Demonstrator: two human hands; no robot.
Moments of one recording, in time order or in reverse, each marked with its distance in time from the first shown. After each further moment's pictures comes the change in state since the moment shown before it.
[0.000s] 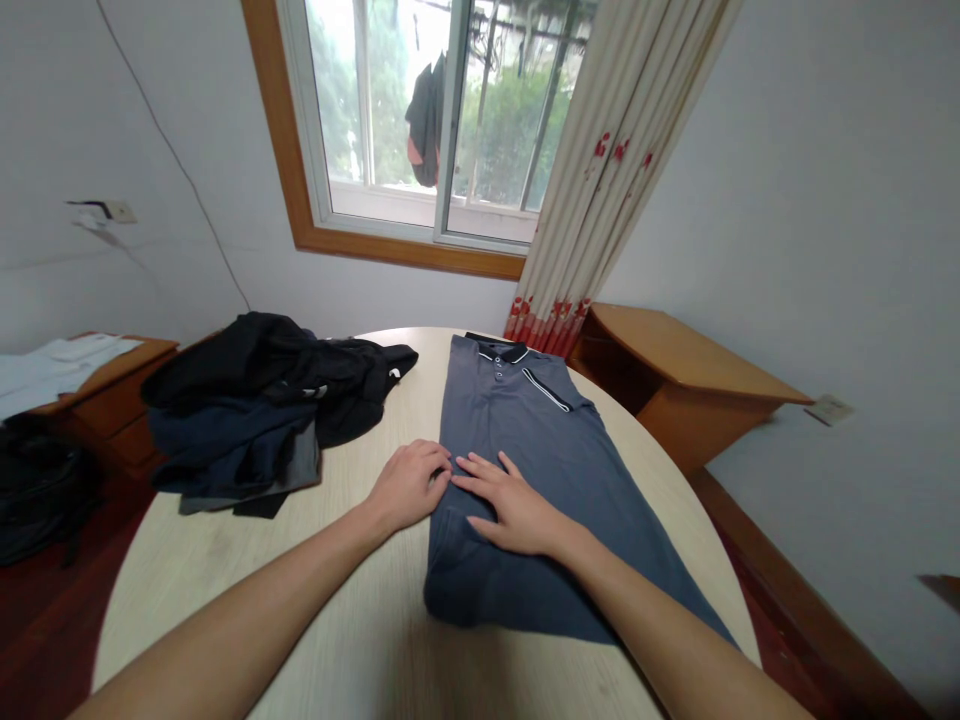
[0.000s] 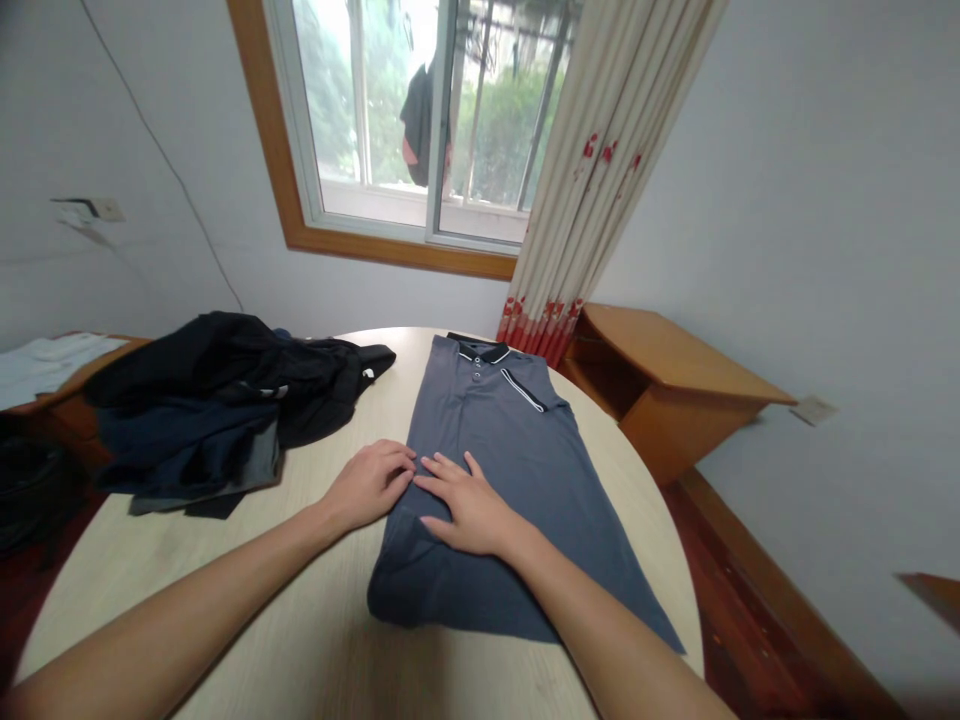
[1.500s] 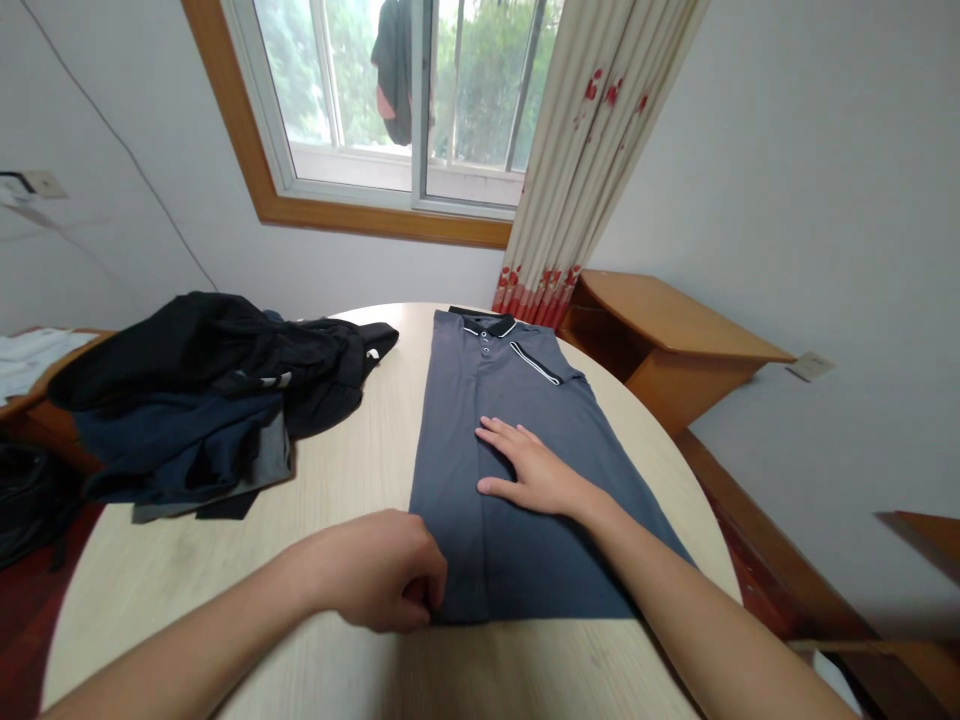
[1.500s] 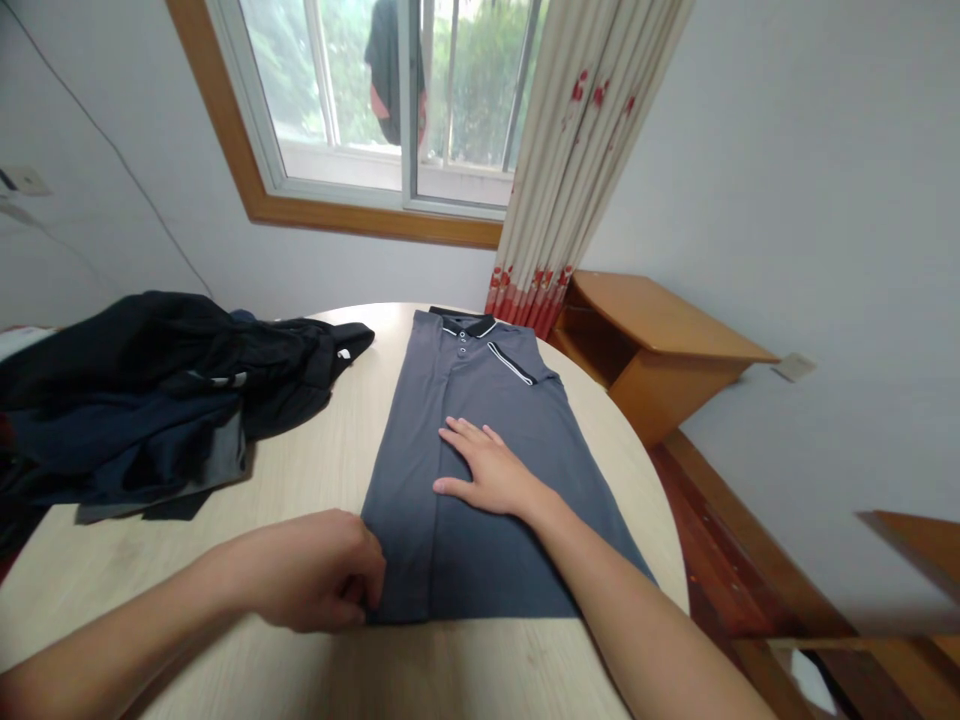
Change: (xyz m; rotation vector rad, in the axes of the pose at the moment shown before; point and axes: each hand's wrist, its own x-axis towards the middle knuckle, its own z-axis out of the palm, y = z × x) left_hand -0.032 0.056 -0.056 -0.212 -0.818 0.236; right_hand -0.017 0.048 -0.007 0.064 0.116 0.140
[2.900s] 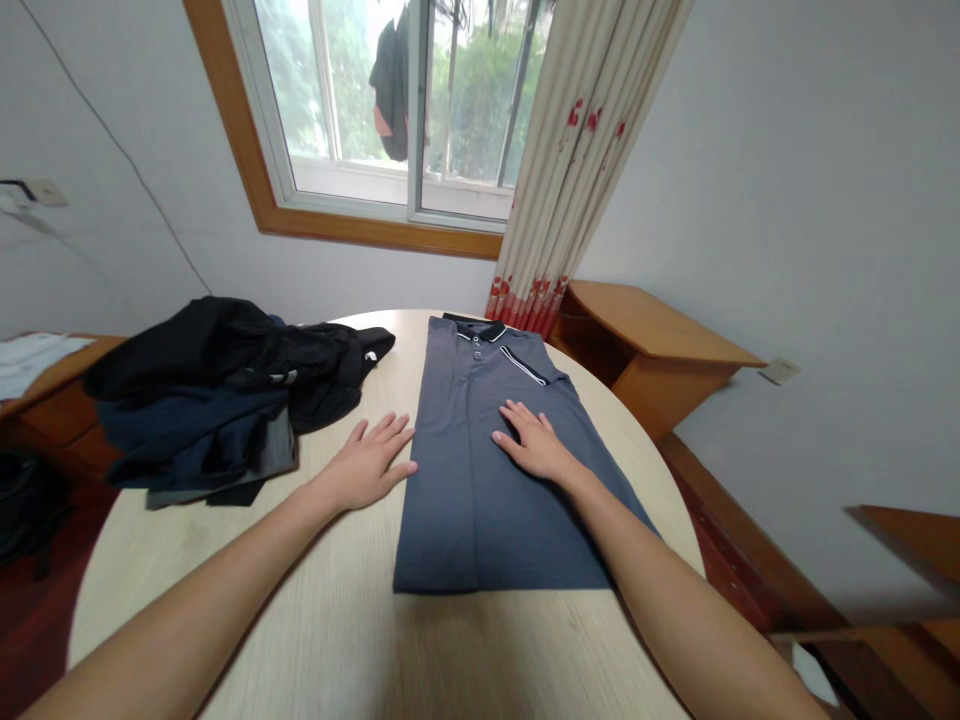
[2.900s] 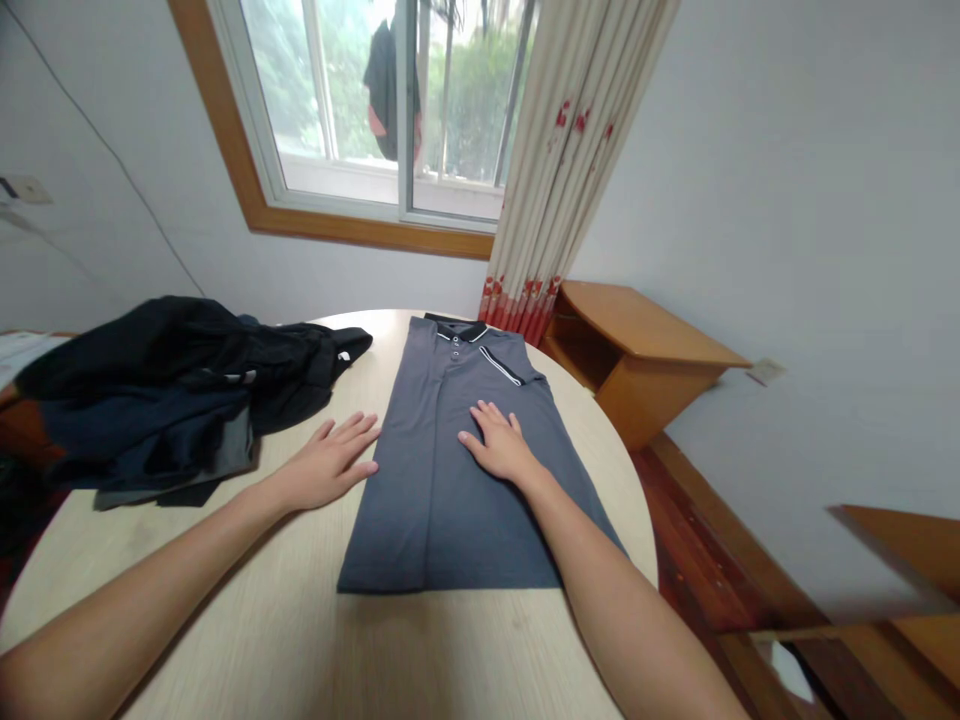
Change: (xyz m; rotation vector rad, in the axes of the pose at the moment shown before) left_hand 0.015 -0.086 0.006 0.377 0.461 -0.393; right_hand 0.005 0.027 0.001 -0.073 0.132 0.313
